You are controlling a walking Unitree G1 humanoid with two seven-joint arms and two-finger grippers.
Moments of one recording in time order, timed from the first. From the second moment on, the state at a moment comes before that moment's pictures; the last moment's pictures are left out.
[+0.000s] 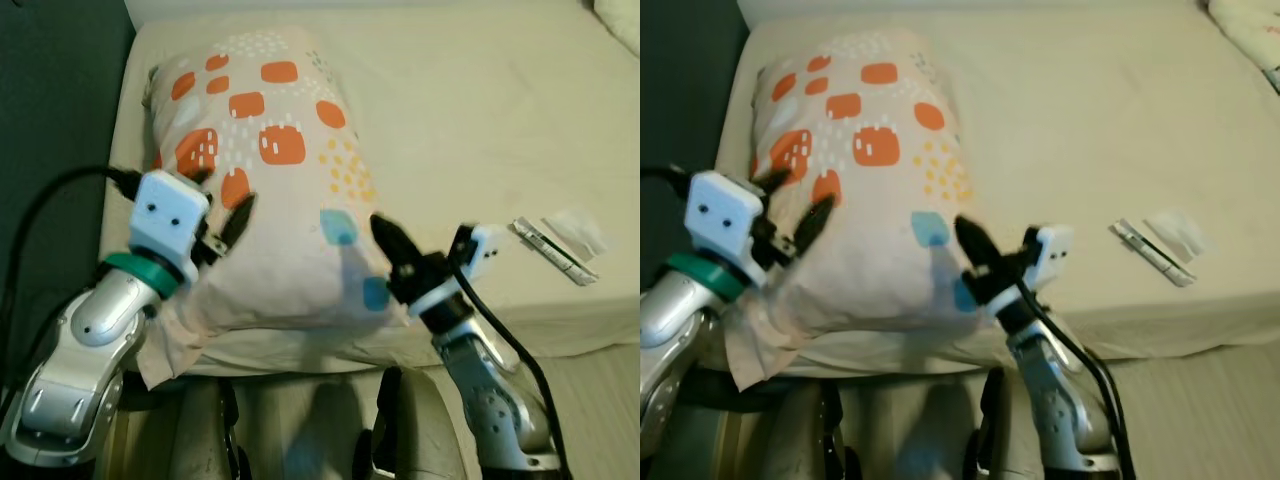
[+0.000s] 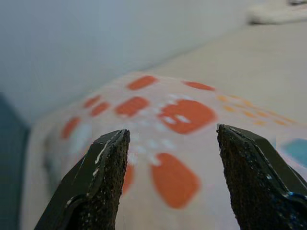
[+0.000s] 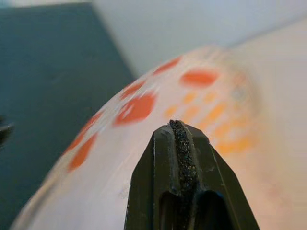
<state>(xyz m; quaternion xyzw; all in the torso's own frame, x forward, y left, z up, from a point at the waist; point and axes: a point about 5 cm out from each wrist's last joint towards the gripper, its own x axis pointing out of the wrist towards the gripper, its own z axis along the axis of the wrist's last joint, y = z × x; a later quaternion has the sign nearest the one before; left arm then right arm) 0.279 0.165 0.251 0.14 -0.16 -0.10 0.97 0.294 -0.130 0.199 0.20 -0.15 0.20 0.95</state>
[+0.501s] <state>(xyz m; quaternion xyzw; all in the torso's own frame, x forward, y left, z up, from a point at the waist) 0.295 0.169 0.219 0.08 -0.09 -0.04 0.99 0.304 -0.137 0.181 0.15 -0.13 0.14 0.97</state>
